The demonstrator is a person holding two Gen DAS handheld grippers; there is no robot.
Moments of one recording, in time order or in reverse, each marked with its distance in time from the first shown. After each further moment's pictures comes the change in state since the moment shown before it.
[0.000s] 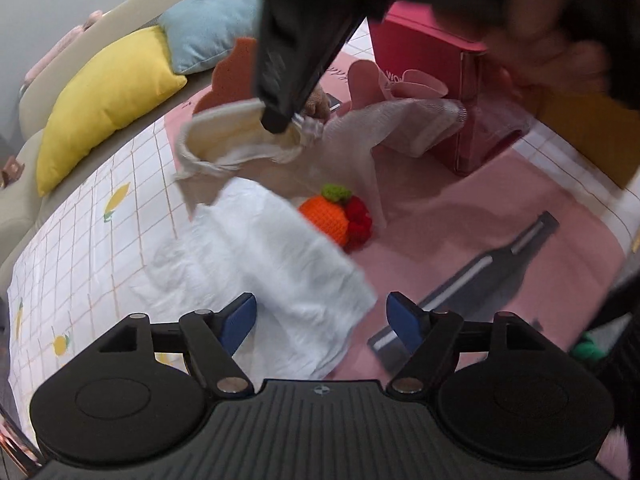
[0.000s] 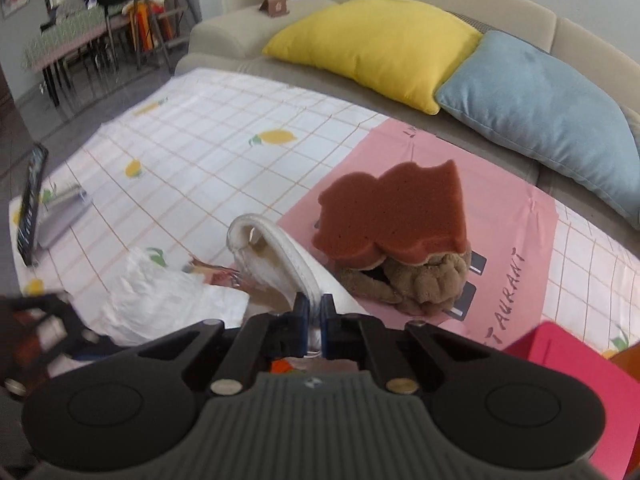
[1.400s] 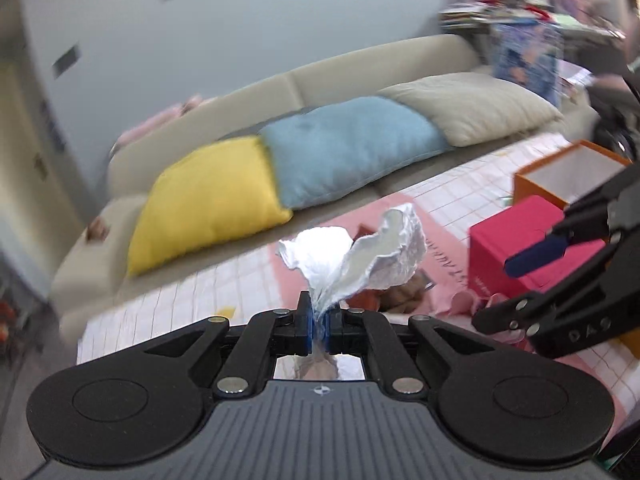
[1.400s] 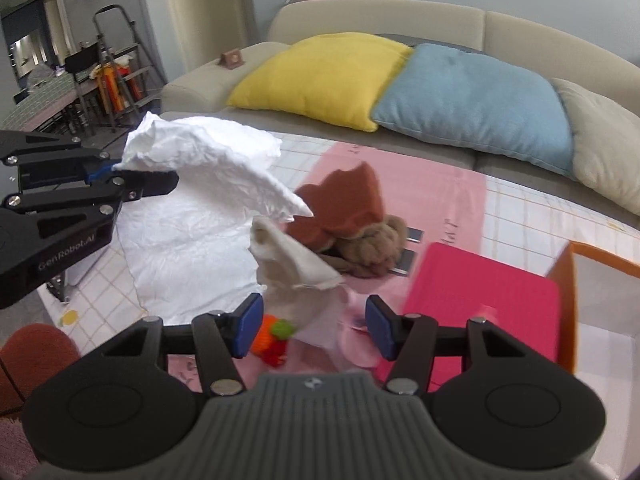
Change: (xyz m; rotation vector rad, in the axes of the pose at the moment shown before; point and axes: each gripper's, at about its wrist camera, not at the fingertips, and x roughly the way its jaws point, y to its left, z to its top) left arm -0.086 0.060 0.059 -0.185 -0.327 0.181; right arm -0.090 -0.016 -0.039 0.145 -0.096 -0.022
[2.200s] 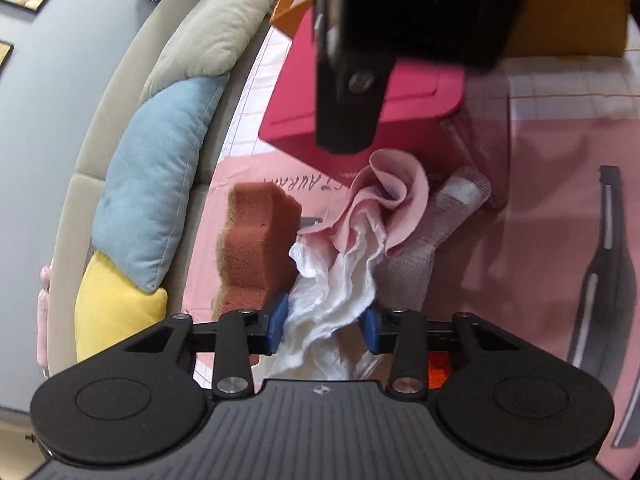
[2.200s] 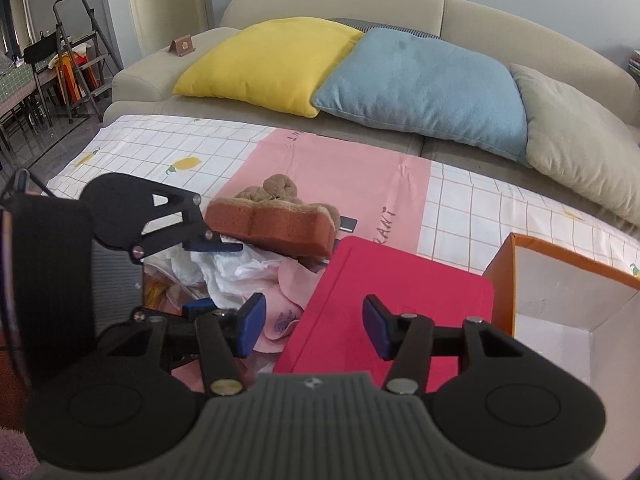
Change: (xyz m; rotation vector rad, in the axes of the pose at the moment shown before) left arm 0.113 -0.121 -0.038 0.959 0.094 -0.192; right arm 0.004 -0.049 0.006 0.034 0.047 -0.149
